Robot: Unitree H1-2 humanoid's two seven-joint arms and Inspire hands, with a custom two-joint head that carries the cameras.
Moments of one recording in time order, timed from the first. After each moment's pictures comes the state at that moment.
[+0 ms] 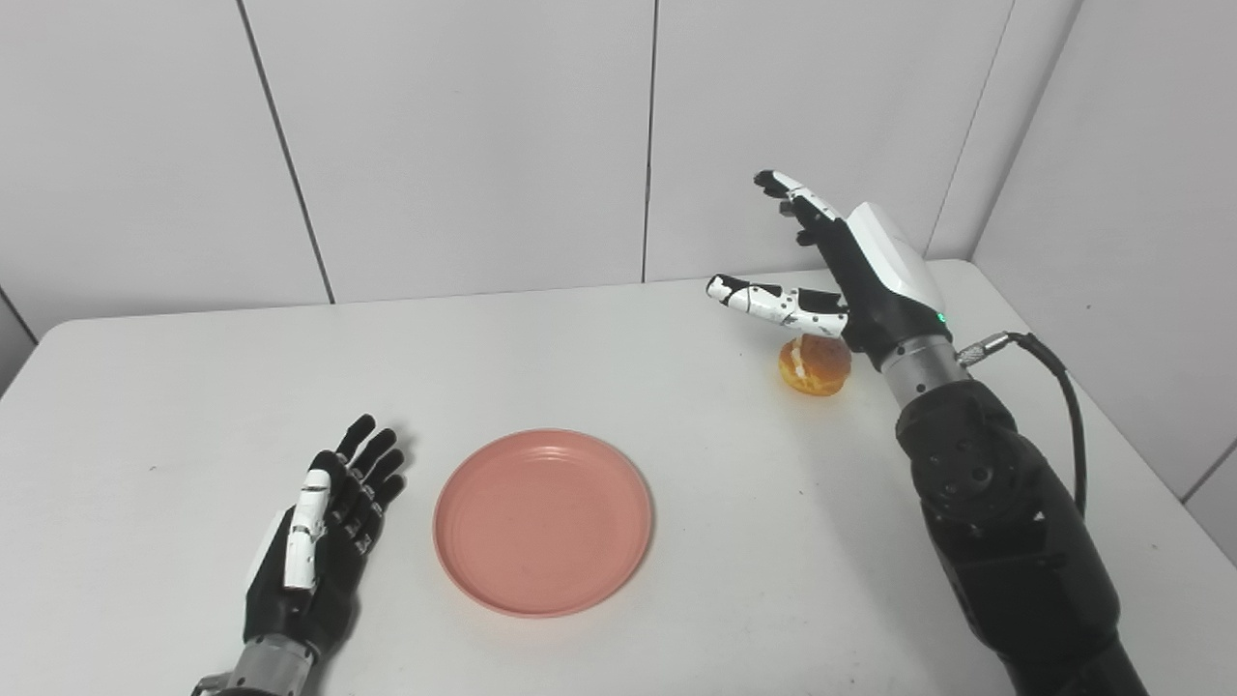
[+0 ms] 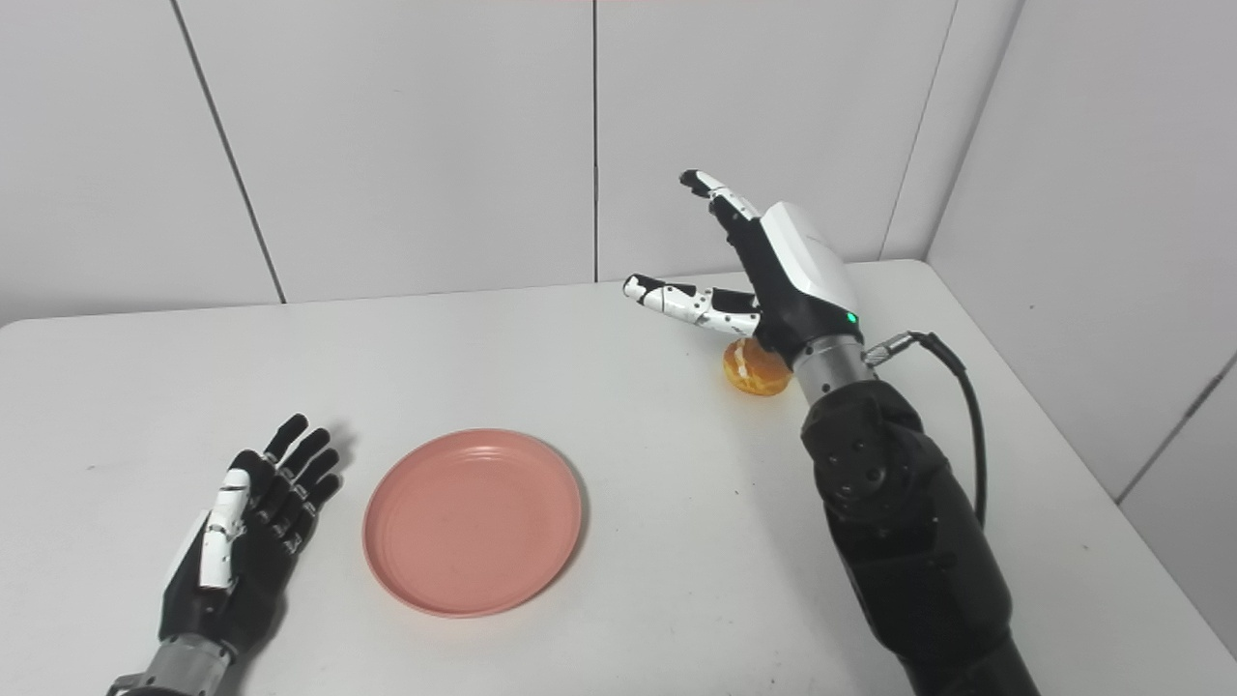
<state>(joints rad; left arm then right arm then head) -0.09 0.09 0.09 -0.03 -0.33 0.17 -0.22 -0.47 -0.35 0.11 -0.26 -0.61 0.40 0.20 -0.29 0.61</state>
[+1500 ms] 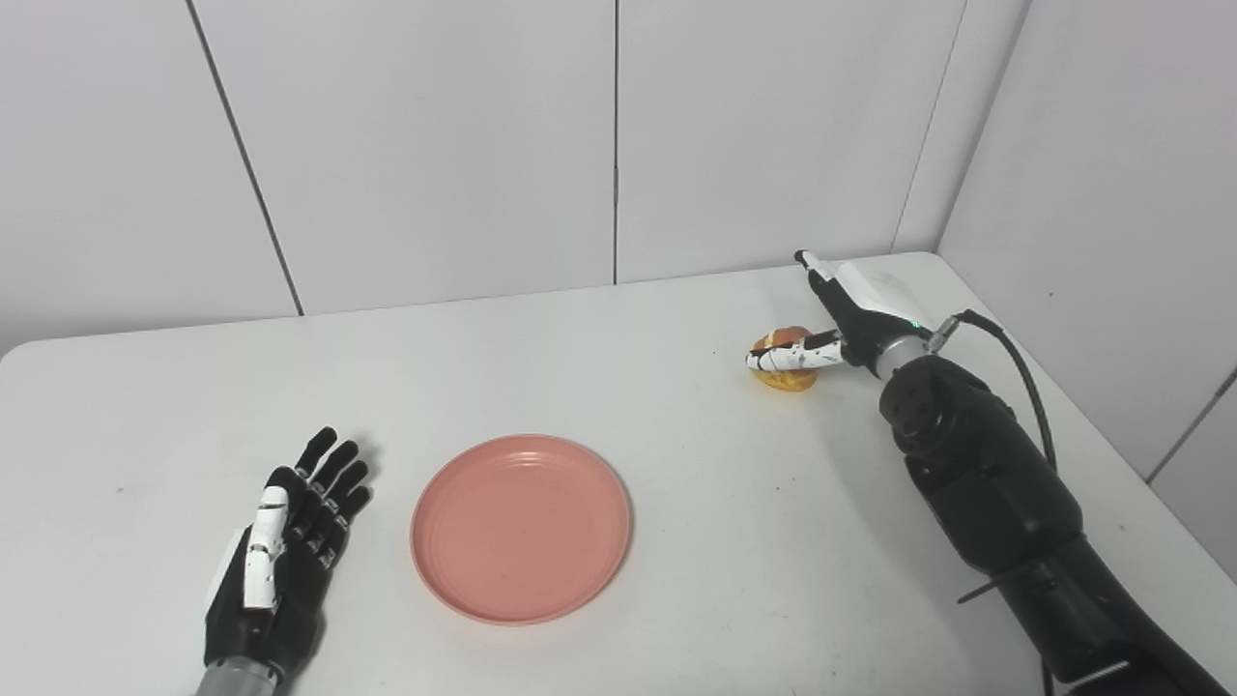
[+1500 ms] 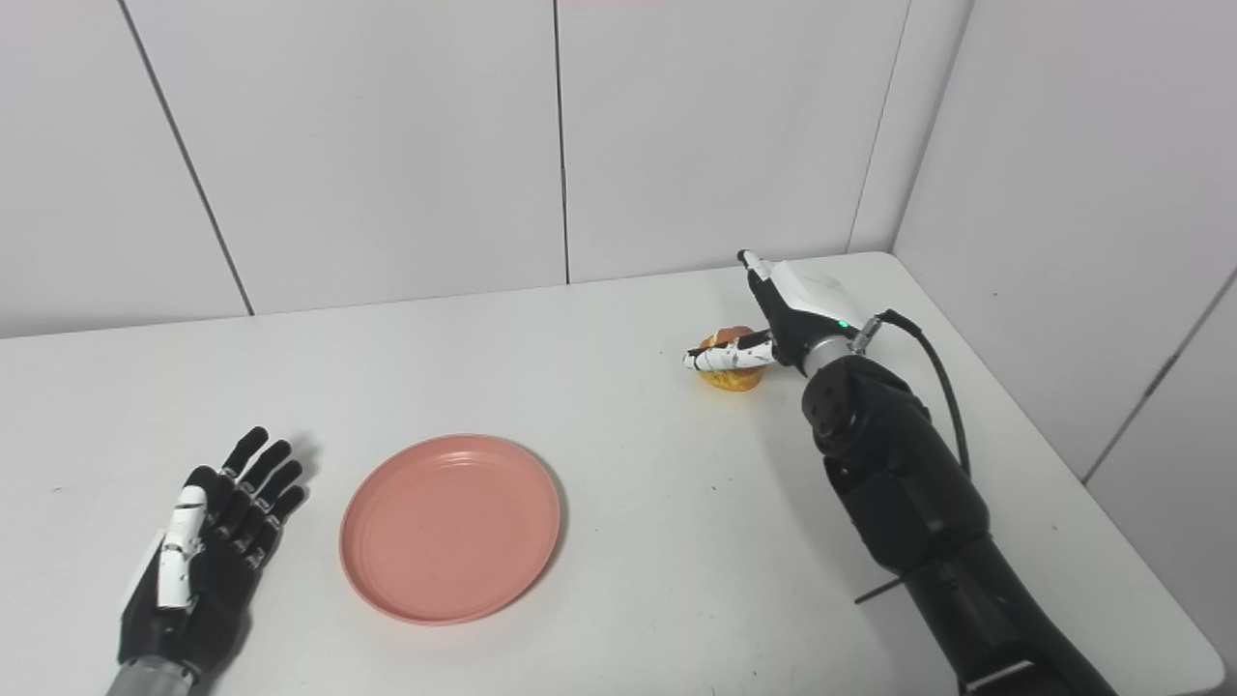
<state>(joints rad) -0.09 0.12 0.09 -0.02 -0.37 0.16 -0.22 -0.57 -0.45 0.18 0.23 -0.71 0.44 0.25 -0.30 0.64</state>
